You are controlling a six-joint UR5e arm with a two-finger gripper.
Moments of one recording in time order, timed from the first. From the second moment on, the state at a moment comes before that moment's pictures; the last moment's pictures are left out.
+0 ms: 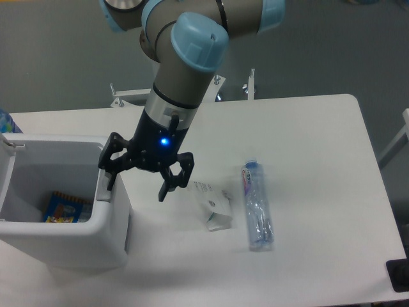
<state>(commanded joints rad) 2.37 -1.80 -1.46 -1.01 1.04 0.25</state>
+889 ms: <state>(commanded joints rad) 2.65 -1.90 -1.50 -0.98 1.37 0.74</state>
